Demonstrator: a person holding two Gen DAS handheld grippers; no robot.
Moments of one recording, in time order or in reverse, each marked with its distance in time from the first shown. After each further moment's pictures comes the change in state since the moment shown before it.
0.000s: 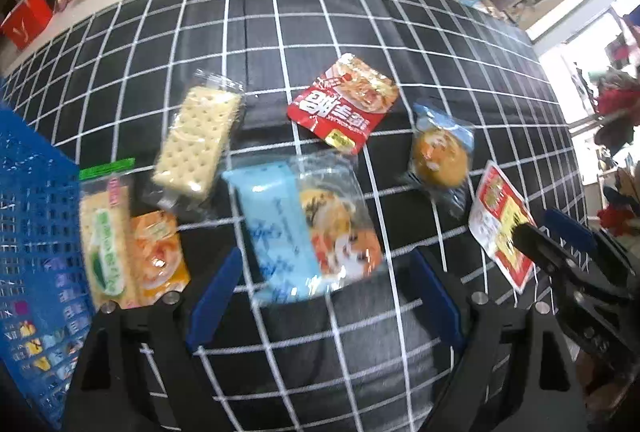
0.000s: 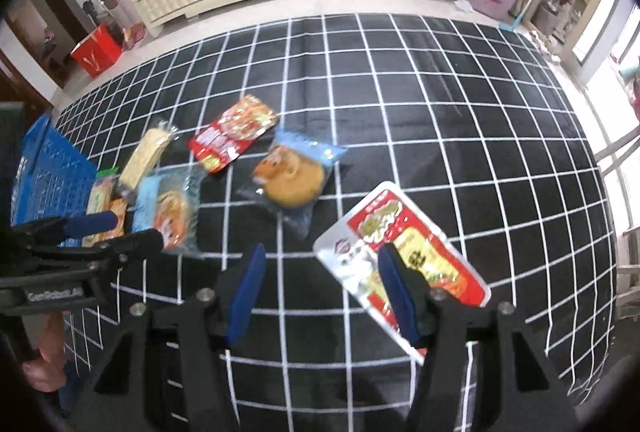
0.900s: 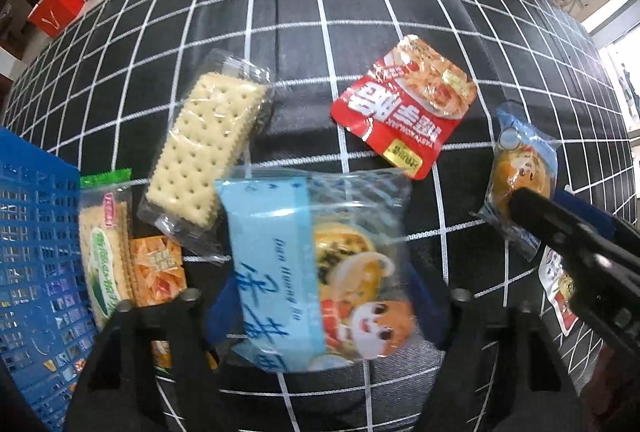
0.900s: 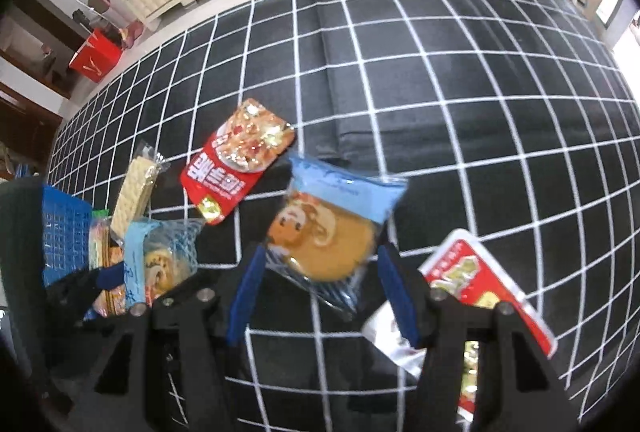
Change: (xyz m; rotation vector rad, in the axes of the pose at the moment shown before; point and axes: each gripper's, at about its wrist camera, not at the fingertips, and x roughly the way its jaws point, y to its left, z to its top) left arm 0.060 0.005 0.034 -0.056 0.052 0.165; right arm 0.068 0.015 0.048 0.087 0.135 0.092
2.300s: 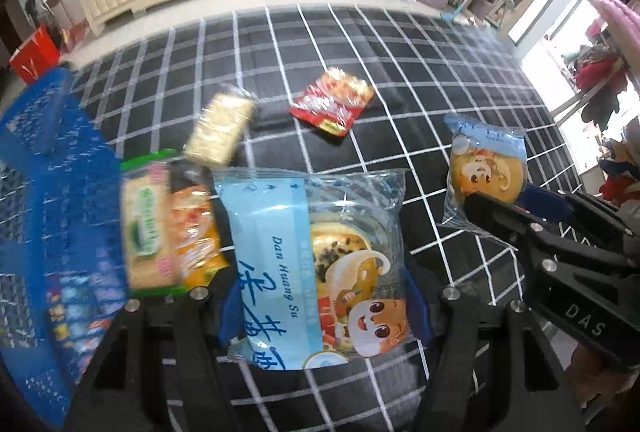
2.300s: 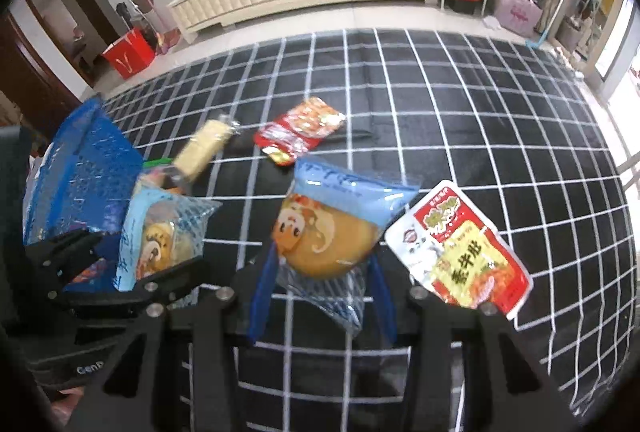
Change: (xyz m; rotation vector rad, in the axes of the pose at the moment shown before) left arm -0.124 0.019 -0.122 0.143 -0.229 -0.135; right arm -0.094 0.046 -0.090 -0.170 -0.216 0.002
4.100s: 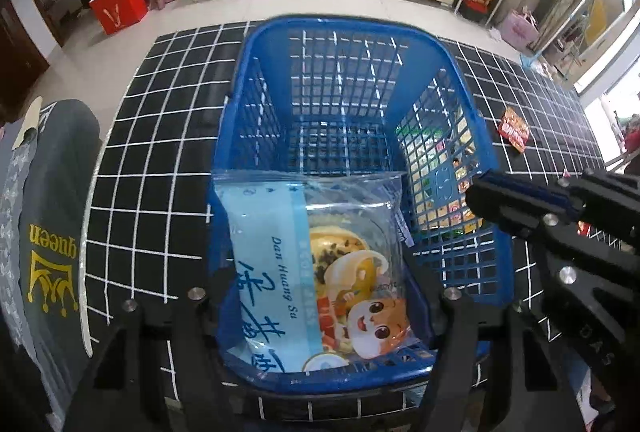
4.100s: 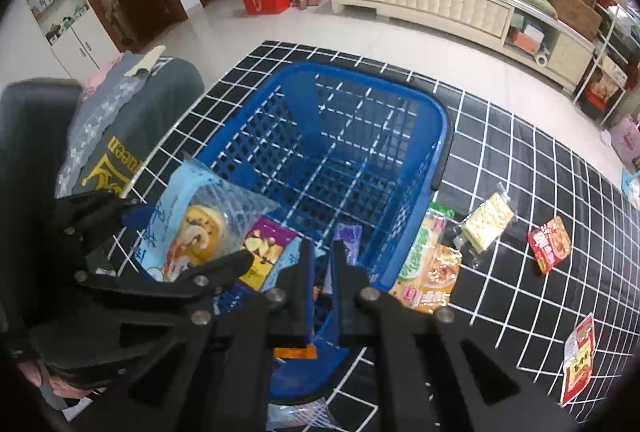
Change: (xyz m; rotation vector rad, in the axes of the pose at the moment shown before) left arm -0.092 0.234 -0.059 -0.198 -0.007 0.149; right arm 0.026 0.280 0.018 -0.428 0.058 0.169
